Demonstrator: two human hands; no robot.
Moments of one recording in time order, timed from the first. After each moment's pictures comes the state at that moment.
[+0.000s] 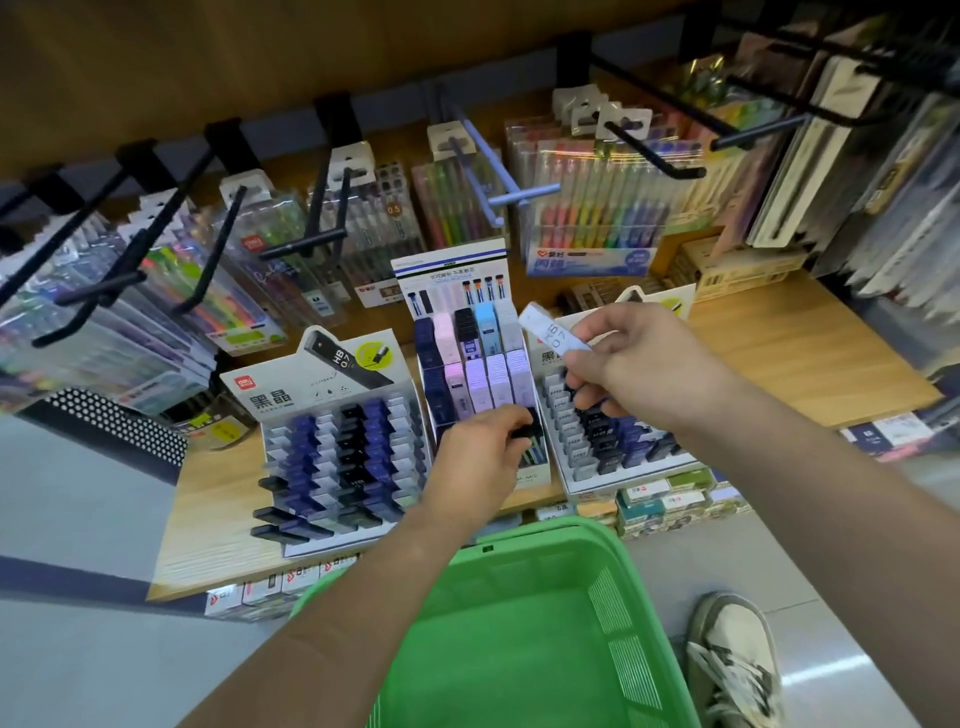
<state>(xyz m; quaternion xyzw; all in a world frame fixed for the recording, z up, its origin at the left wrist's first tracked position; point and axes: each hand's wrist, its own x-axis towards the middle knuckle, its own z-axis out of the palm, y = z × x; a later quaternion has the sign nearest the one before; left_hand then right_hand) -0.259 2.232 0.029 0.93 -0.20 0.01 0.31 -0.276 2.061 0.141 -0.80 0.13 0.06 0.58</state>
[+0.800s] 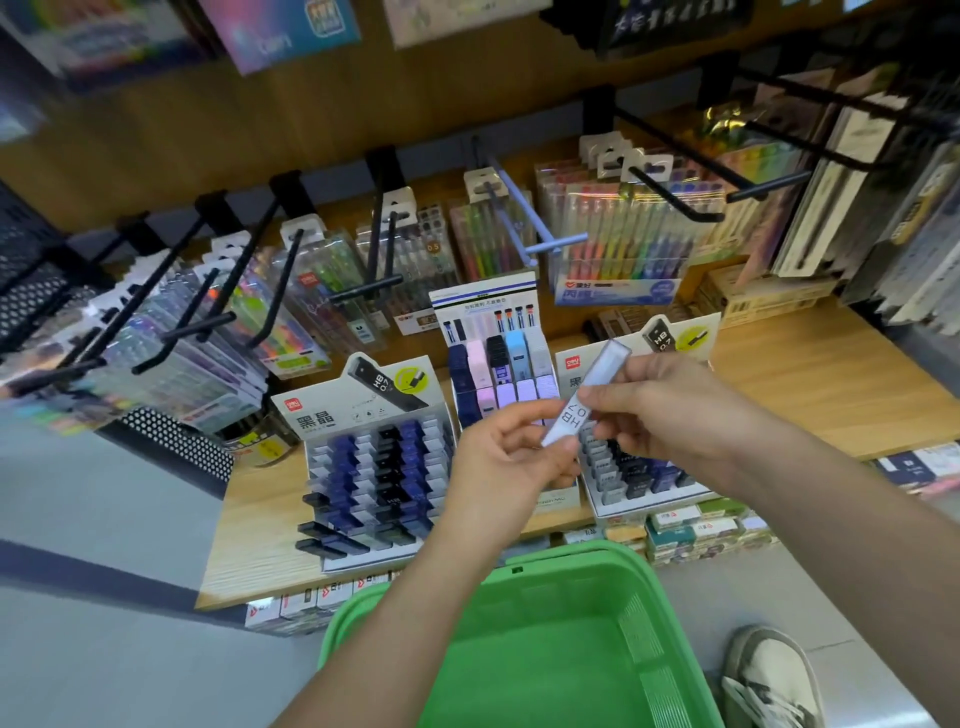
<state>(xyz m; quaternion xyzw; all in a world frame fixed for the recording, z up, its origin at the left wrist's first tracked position) -0.297 2.225 0.117 0.71 0.00 -0.13 0.69 -0.282 2.065 0.141 -0.70 0.17 0.14 0.68</state>
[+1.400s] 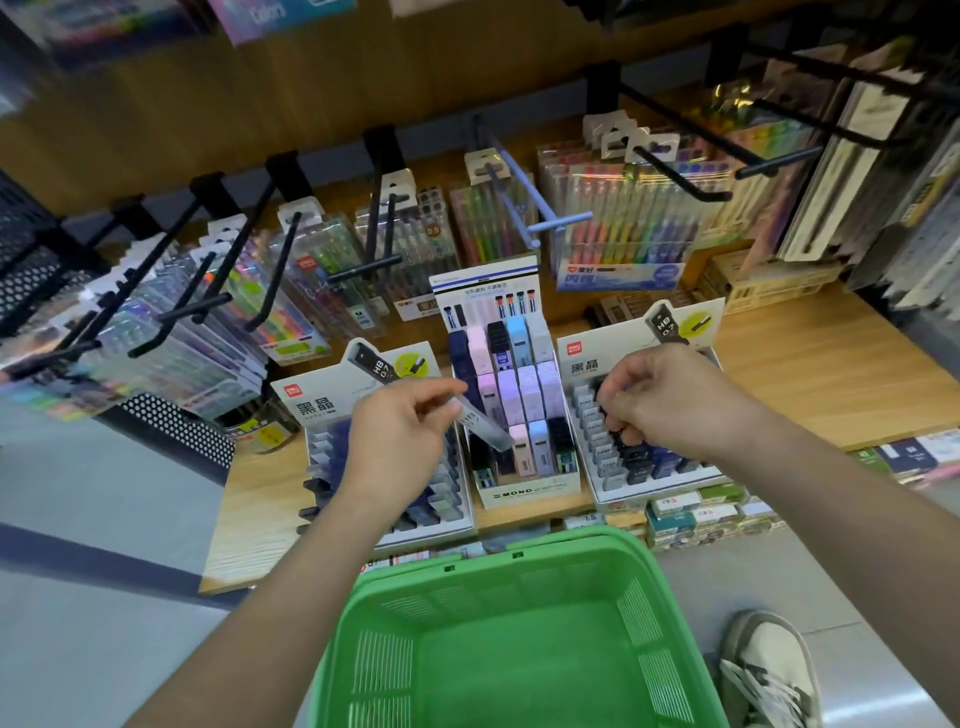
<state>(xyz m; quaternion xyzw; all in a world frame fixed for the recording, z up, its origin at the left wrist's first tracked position) -0.256 2.298 0.110 0.92 -0.05 0.05 0.39 -0.280 2.056 0.125 -0.87 0.11 0.09 0.48</state>
